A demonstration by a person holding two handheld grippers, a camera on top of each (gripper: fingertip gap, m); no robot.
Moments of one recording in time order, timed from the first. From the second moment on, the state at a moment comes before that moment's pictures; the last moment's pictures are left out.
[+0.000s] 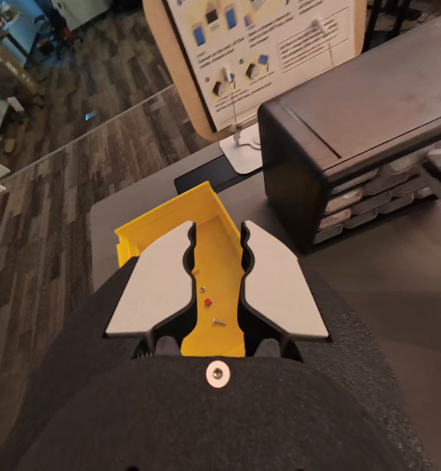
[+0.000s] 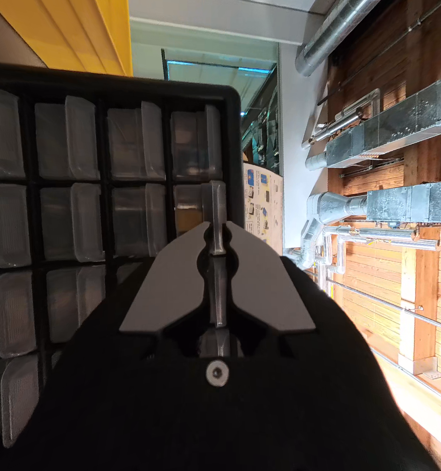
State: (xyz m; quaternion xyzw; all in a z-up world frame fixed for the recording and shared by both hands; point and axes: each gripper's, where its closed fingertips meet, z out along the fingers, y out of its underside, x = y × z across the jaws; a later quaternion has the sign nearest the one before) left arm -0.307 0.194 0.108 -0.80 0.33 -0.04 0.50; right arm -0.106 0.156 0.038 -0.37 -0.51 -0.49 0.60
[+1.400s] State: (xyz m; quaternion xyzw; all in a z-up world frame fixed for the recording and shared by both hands) left arm -0.373 0.285 -0.125 -0.96 0.24 -0.07 0.16; right arm -0.110 0.120 -0.005 -0.37 -0.55 -0.47 0.59
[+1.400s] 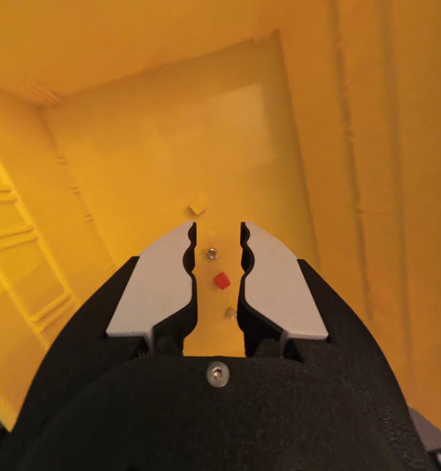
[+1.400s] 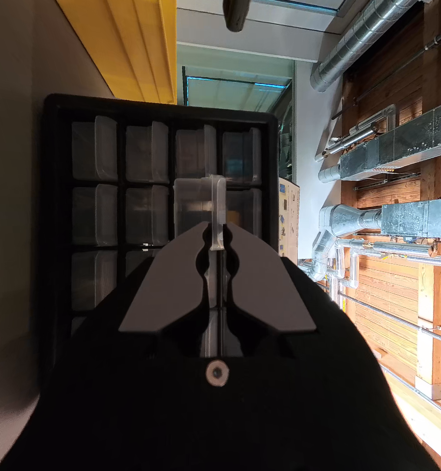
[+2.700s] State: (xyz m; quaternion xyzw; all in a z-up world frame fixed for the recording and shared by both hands) left arm -0.218 0.144 0.058 -0.77 0.49 -0.23 0.34; right arm -0.123 0.088 -0.004 -0.31 -0.56 -0.47 0.61
